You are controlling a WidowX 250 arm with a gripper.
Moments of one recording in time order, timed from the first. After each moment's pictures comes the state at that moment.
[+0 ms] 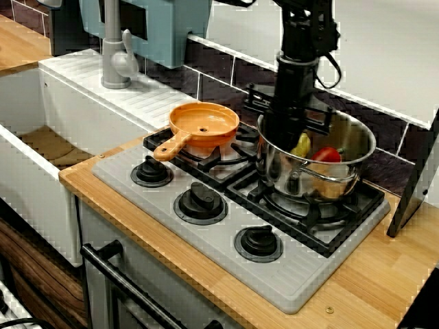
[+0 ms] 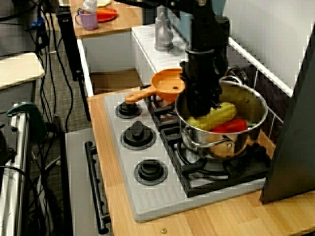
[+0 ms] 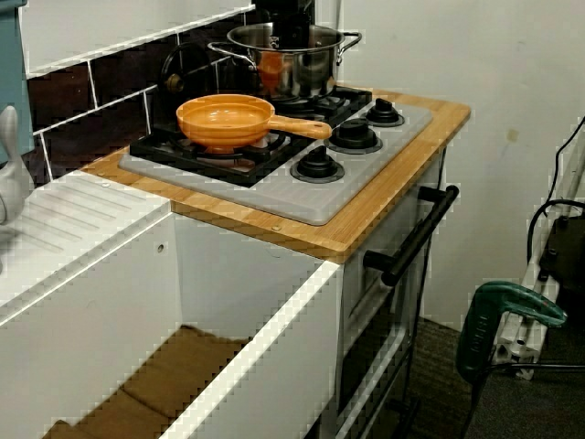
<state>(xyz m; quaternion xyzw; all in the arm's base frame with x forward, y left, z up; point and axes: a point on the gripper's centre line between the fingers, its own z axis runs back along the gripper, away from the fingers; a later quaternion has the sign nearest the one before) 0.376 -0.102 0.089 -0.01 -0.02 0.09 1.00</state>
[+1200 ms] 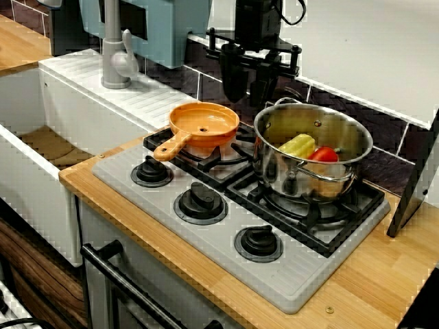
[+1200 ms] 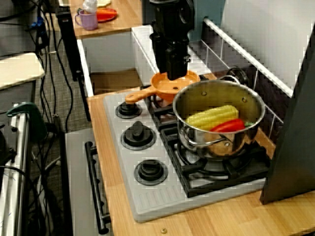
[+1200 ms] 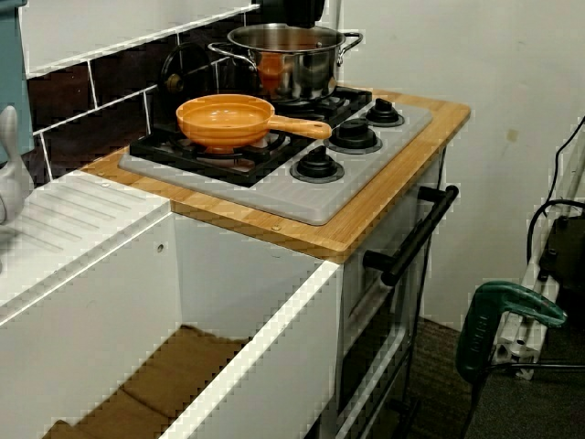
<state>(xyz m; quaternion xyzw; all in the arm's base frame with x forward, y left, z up) 0.344 -0.075 0.147 -0.03 -0.05 0.09 0.99</state>
